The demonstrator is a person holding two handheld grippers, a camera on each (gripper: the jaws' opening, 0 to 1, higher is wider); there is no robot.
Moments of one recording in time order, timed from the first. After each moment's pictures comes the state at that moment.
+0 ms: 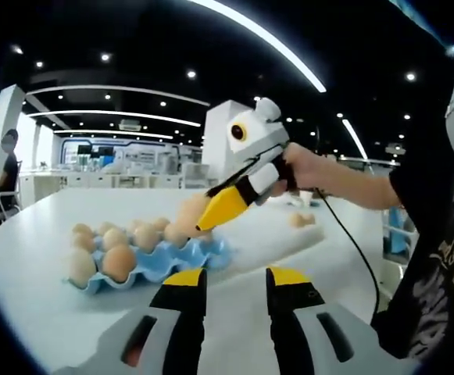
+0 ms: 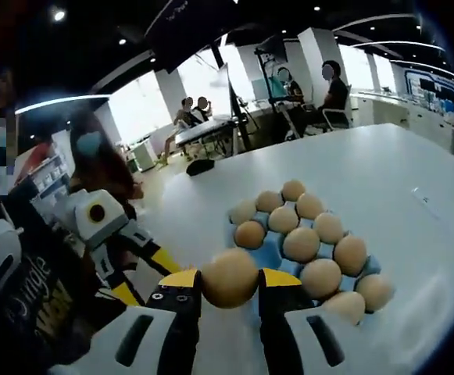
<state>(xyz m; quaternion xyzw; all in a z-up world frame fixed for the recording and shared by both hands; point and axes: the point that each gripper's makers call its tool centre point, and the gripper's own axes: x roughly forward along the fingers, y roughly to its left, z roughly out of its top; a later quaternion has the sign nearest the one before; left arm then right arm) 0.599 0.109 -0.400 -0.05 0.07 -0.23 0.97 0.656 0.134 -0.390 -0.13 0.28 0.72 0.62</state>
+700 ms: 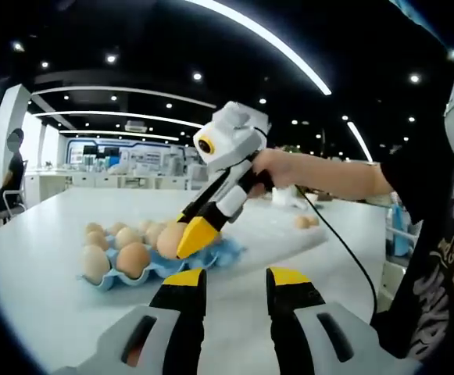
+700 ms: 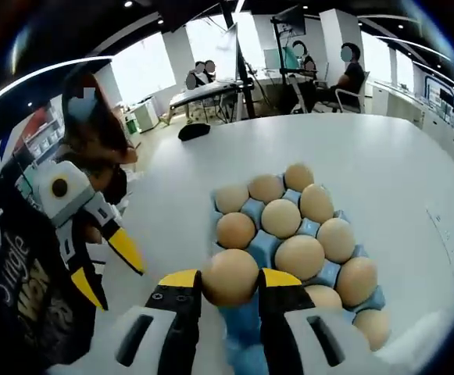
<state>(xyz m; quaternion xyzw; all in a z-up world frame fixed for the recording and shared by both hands) 0.594 0.129 -0.399 -0.05 0.06 -0.22 0.97 0.683 0.178 -0.426 -0.22 0.31 0.72 0.58</state>
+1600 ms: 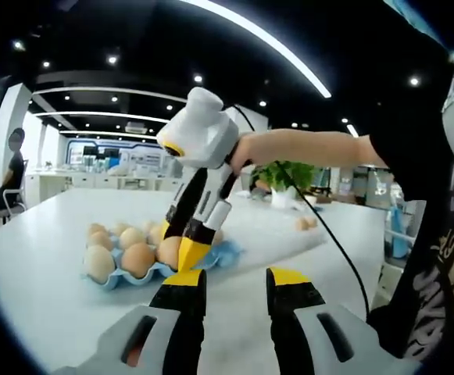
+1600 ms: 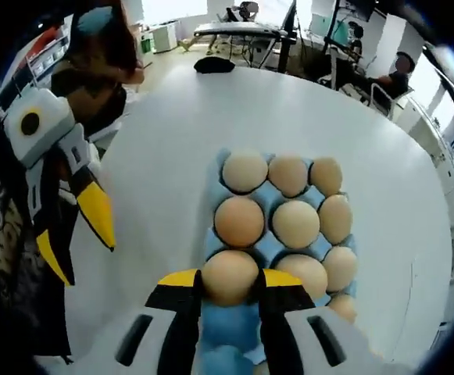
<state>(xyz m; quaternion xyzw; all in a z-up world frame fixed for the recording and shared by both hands) 0.590 0.136 -0.399 -0.05 0.06 -0.22 0.97 0.673 0.182 -0.446 -0.47 0.29 0.68 0.49</state>
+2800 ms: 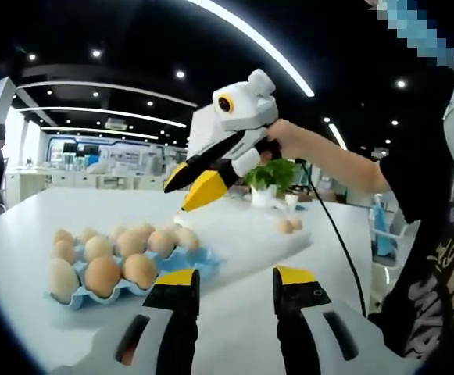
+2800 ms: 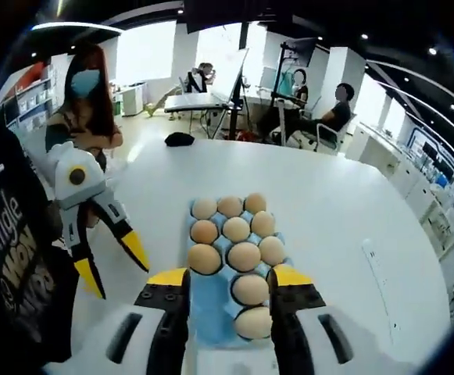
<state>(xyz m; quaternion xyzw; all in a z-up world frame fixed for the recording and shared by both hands) 0.612 0.102 -0.397 -0.05 0.06 -0.29 0.95 0.706 0.121 -0.356 -0.28 0.18 0.67 0.66</state>
